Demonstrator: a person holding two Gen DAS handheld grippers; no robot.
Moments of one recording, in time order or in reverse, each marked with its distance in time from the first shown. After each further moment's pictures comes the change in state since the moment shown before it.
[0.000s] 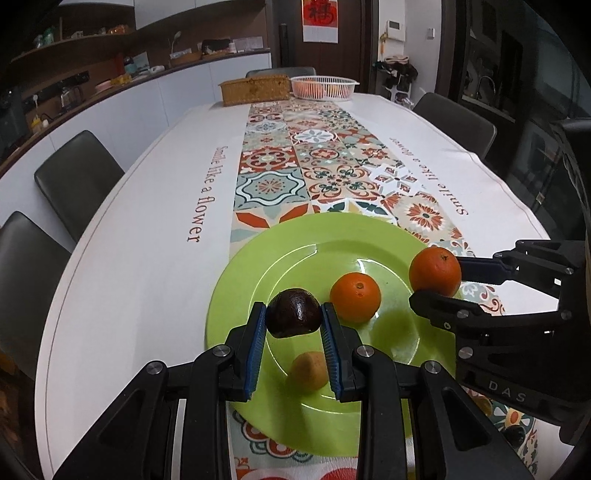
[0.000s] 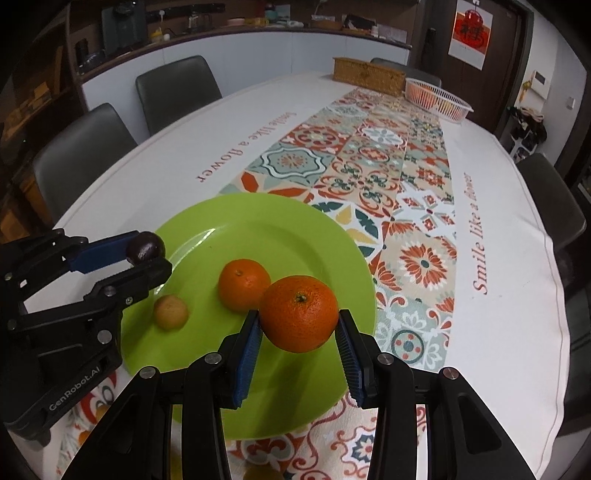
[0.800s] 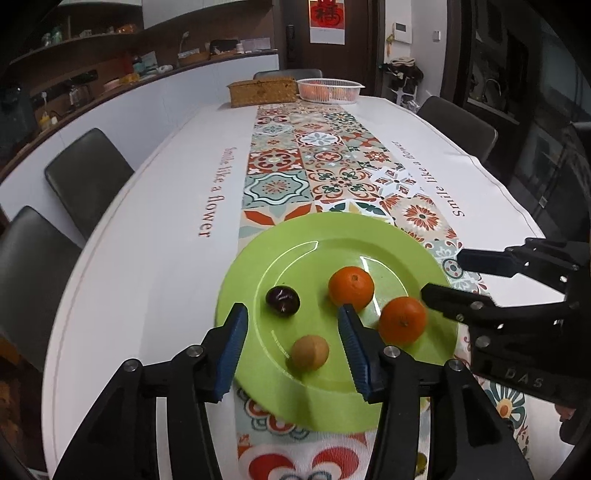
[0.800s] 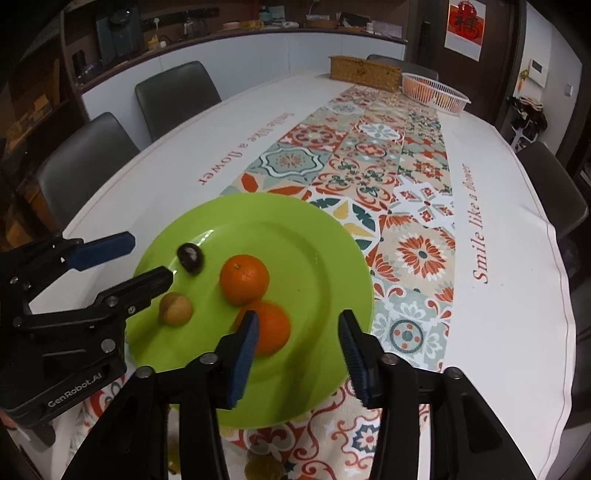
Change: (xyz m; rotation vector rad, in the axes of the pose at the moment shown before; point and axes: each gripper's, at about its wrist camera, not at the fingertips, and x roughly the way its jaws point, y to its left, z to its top) left arm -0.028 -0.004 -0.005 -0.015 -0.010 0.032; right arm -0.019 -0.008 -0.006 0.031 -0.029 0.027
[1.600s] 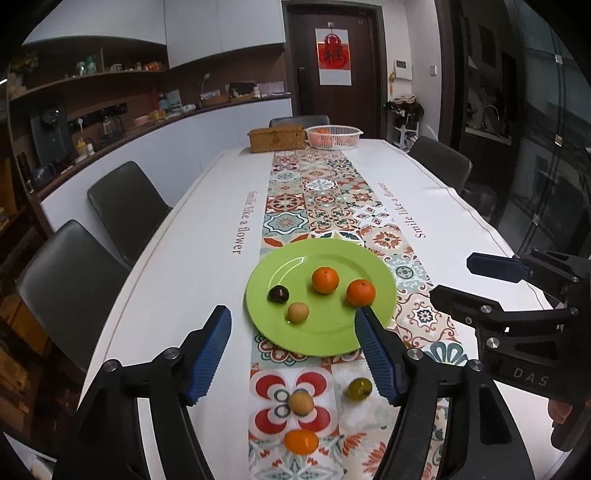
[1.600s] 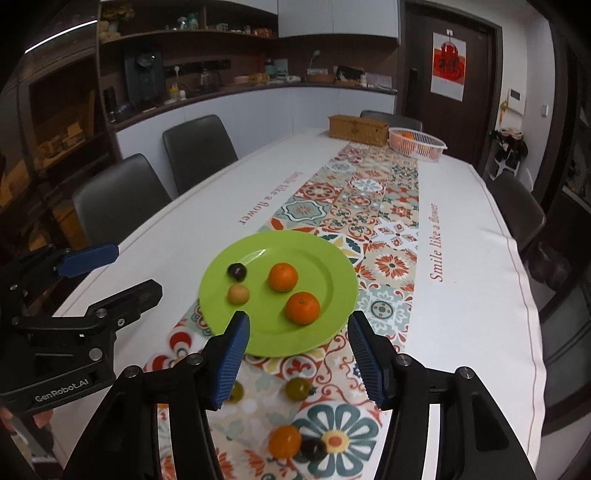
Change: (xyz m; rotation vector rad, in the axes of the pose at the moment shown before) left arm -0.145 -0.027 -0.045 -0.017 -0.161 0.066; right arm -0.133 0.024 -0.060 0.002 -0.215 0.006
